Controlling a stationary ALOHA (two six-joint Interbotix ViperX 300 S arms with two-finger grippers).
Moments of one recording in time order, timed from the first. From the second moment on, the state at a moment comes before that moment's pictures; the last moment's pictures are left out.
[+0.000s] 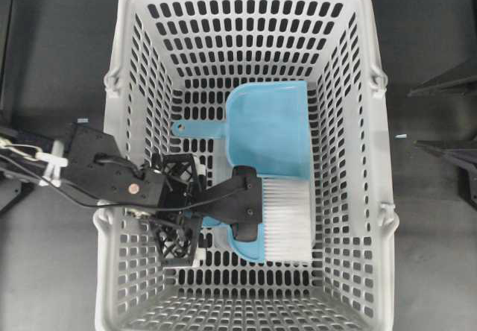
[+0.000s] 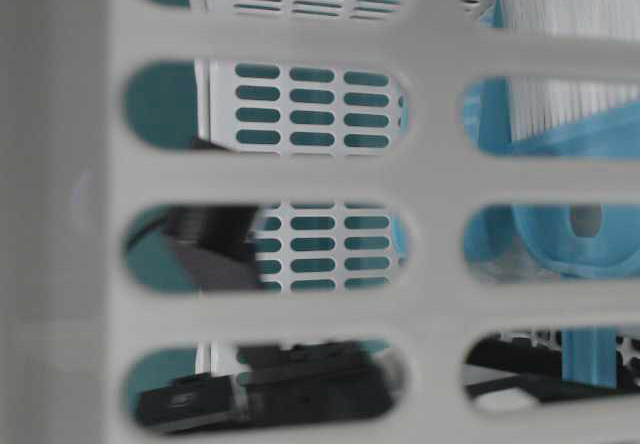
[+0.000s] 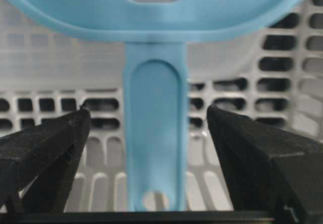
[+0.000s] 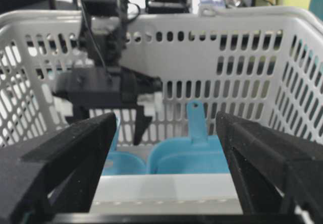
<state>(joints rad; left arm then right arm) -0.21 0.15 0.35 0.04 0.80 -0.26 0.01 -1.05 1.10 0.01 0.05 0.00</state>
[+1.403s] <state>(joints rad) -0.22 0.17 0.37 0.04 0.72 -0.22 0.01 -1.05 1.12 0.01 0.02 0.00</state>
